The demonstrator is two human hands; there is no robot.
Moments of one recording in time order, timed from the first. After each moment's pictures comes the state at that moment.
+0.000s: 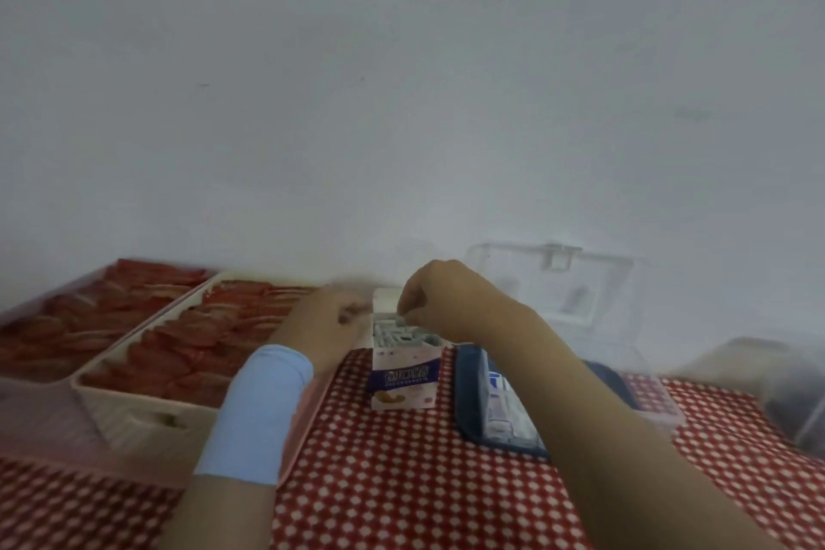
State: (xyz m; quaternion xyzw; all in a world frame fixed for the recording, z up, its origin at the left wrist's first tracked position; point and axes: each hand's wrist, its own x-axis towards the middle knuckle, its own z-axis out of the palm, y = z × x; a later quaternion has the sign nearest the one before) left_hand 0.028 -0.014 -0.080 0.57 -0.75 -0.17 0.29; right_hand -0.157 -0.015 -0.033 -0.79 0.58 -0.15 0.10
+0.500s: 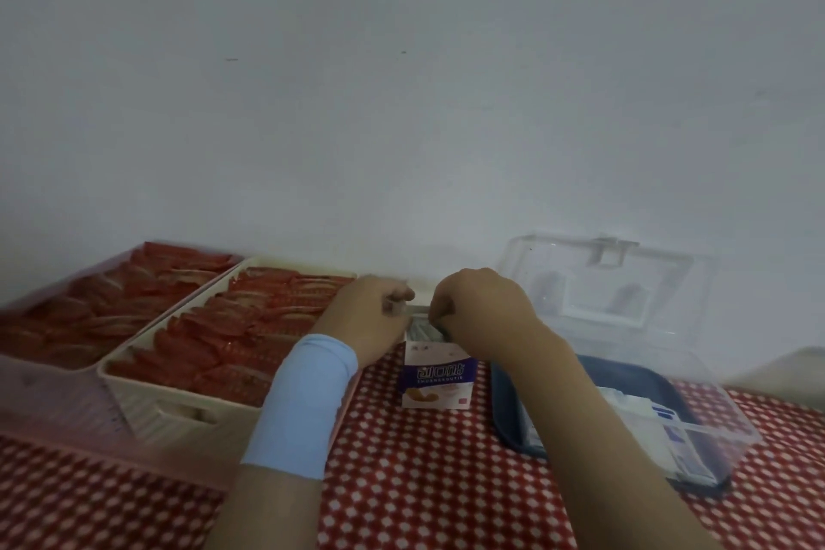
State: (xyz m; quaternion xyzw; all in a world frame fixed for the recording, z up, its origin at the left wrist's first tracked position) left_hand 0.023 -0.034 -0.091 0.56 -0.74 -0.19 0.31; right_hand -0.142 -0.024 -0.060 -0.78 0.62 -0.11 -0.01
